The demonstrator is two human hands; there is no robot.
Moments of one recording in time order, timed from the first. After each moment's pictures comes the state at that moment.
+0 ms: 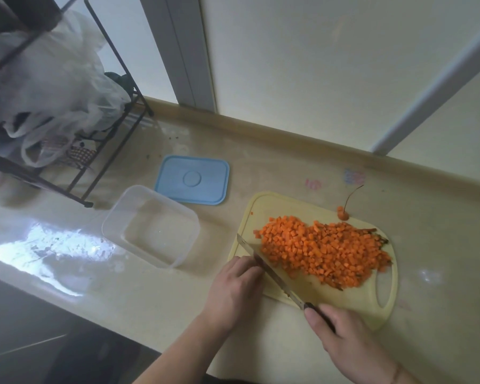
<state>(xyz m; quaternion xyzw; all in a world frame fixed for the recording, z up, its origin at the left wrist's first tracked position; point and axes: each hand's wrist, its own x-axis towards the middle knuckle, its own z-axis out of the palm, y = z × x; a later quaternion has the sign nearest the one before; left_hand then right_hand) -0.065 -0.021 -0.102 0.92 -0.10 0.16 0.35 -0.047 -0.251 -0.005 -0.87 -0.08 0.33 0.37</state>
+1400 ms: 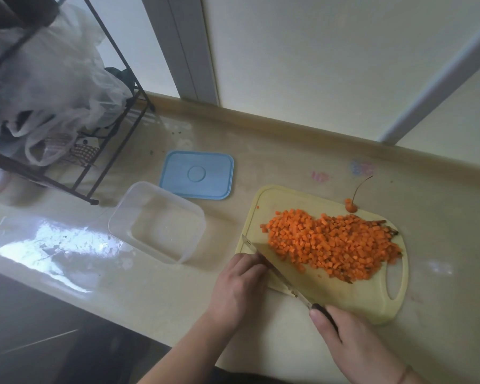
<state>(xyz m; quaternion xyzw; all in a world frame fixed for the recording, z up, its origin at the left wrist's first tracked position) -0.074 -0.017 -0.102 0.91 -0.09 0.17 0.36 -0.066 -0.255 -0.038 -0.92 -0.12 0.25 0.28</state>
